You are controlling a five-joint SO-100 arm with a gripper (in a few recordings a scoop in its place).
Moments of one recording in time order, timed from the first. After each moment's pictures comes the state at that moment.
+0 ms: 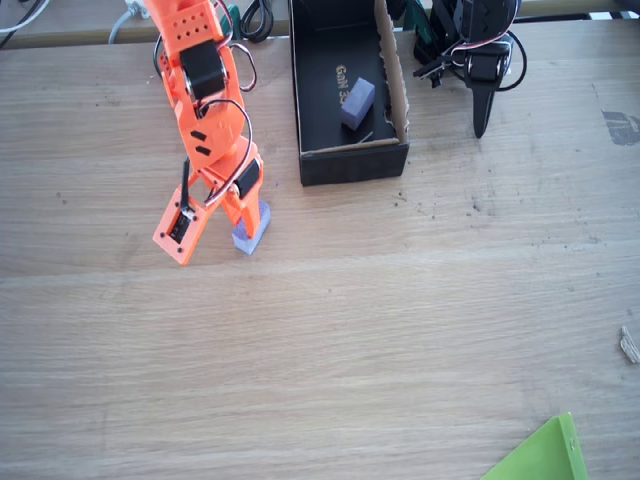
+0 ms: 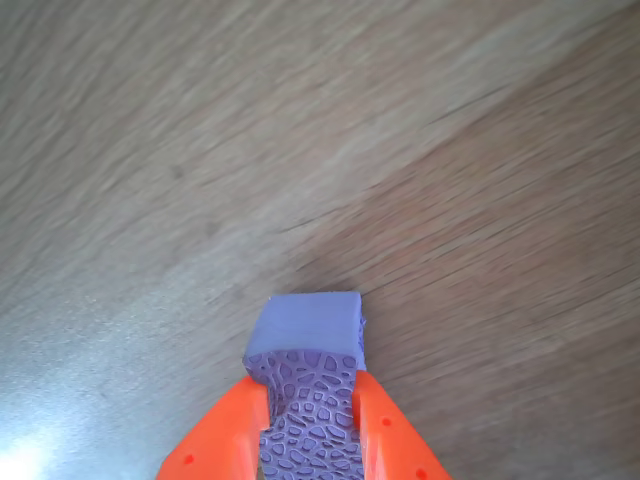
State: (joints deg) arm 64.6 70.5 81.7 71.5 31.5
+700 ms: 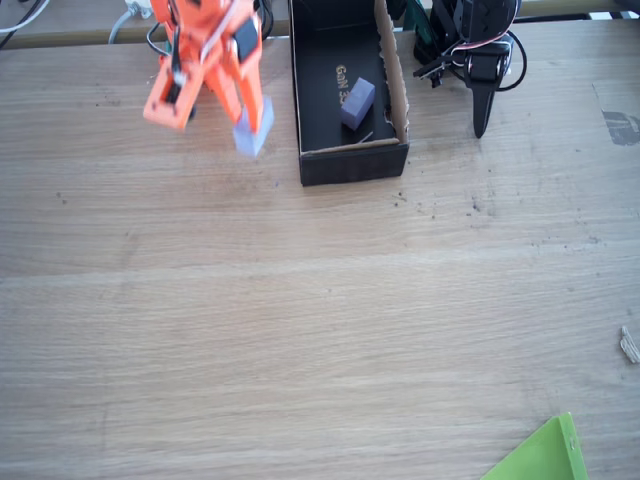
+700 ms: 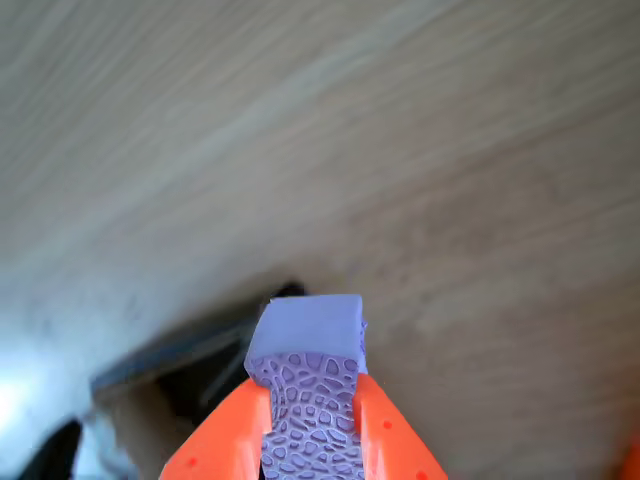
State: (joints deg) arm 51.9 105.6 81.7 98.2 30.2
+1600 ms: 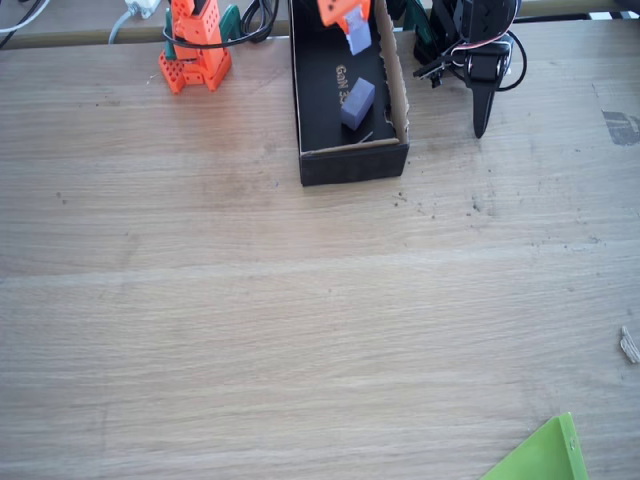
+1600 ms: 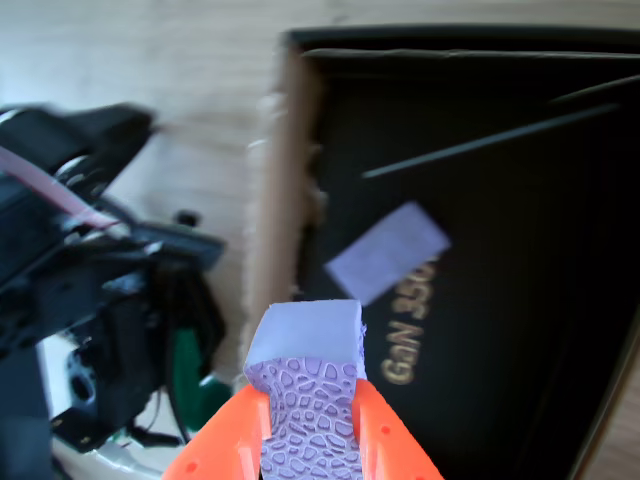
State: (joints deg) arm 13.1 88.9 66.4 89.4 26.4
